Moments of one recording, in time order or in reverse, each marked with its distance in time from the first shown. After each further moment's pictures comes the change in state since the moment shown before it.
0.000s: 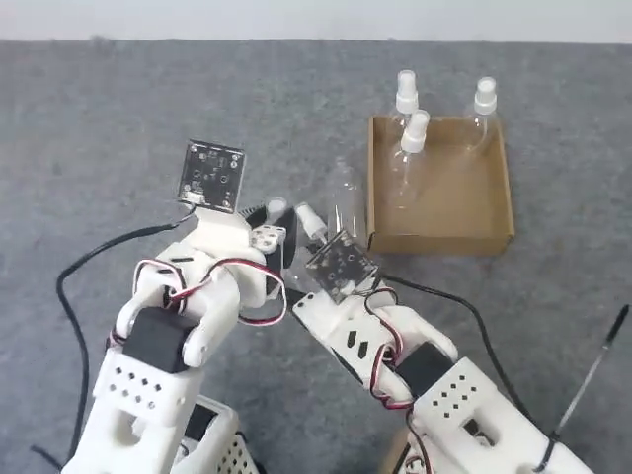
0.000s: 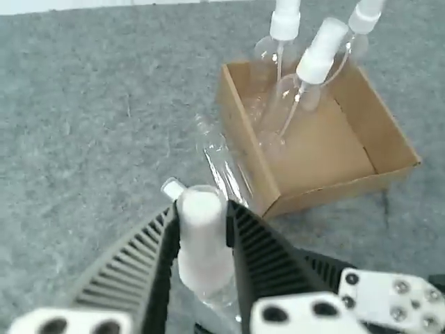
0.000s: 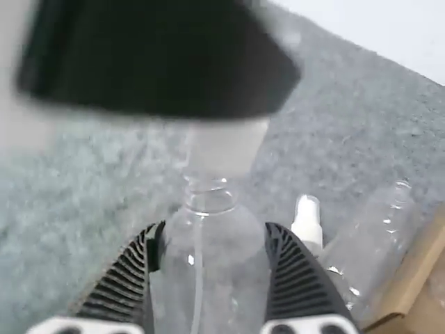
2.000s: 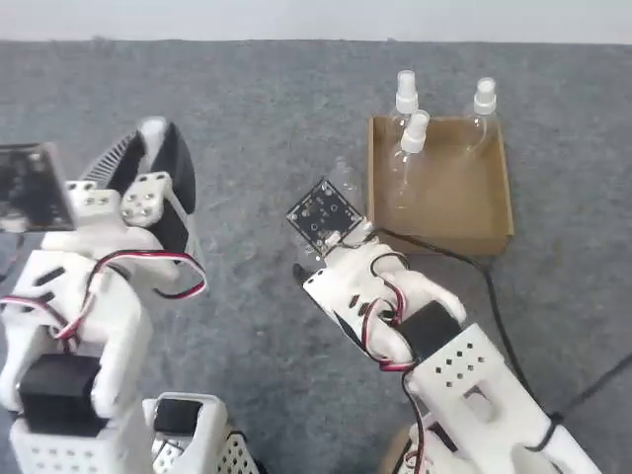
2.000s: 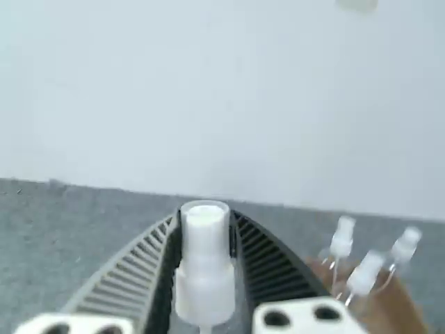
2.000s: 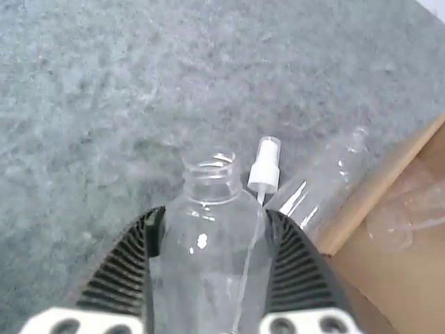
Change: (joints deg) left arm -17.9 -0.2 -29.6 5.0 1.1; right arm 4.7 10.3 -22.9 26.3 6.6
